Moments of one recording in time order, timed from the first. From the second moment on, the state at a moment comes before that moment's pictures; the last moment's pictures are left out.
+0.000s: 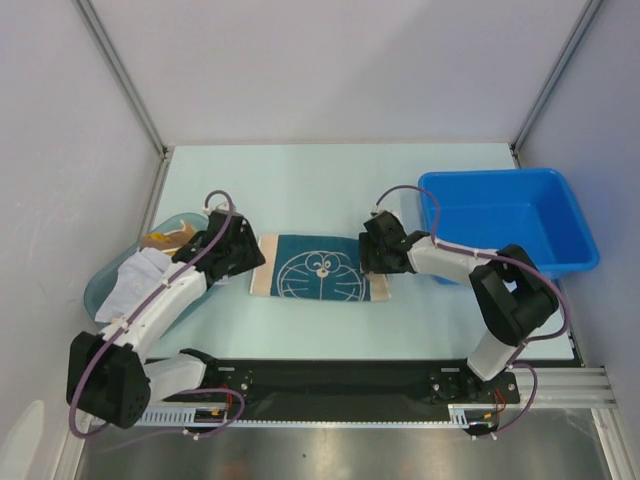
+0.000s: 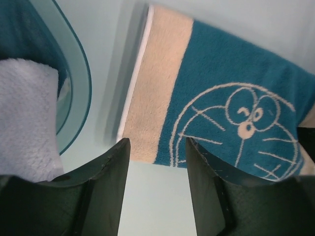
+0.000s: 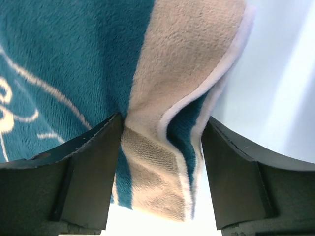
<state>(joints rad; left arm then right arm) -0.34 1.13 0.82 -0.55 -0.12 -0.64 0.61 1.69 0.97 -0.29 0.16 0.53</state>
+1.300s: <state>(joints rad) -0.34 1.34 0.72 -0.55 -0.13 -0.64 0.46 1.45 0.66 -0.06 -0.04 0.60</state>
